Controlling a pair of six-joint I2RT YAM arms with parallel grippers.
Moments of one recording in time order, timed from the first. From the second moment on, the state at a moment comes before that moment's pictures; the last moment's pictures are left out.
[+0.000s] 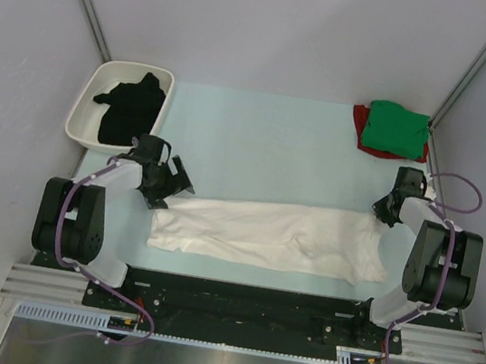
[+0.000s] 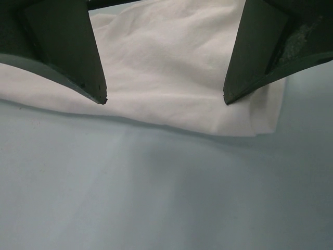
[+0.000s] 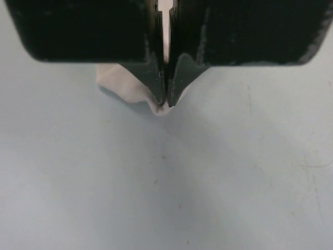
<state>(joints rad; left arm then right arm) -0.09 1.53 0.83 -0.45 0.18 -0.68 -0.15 1.62 0.87 -0.26 0.13 0.71</state>
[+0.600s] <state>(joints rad) -0.02 1.50 0.87 -0.50 0.16 -0.65 -0.21 1.45 0.88 -0.32 0.17 0.73</state>
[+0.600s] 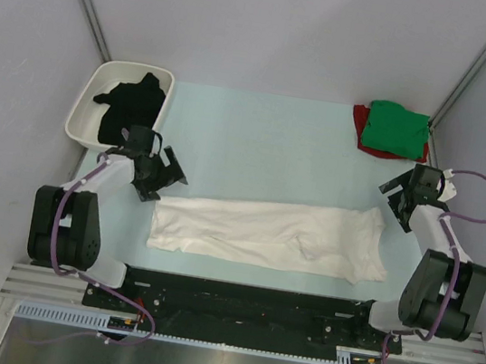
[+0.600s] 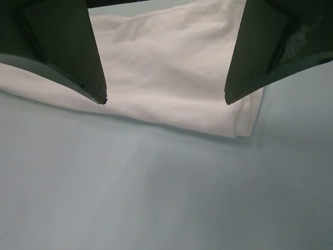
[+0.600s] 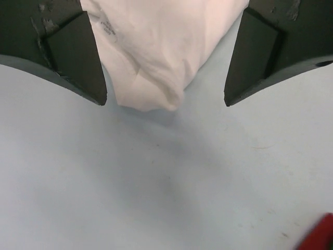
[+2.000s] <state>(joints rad) -0.09 0.83 0.59 -0.61 0.40 -0.63 -0.05 0.92 0.55 -0.62 0.28 0.92</state>
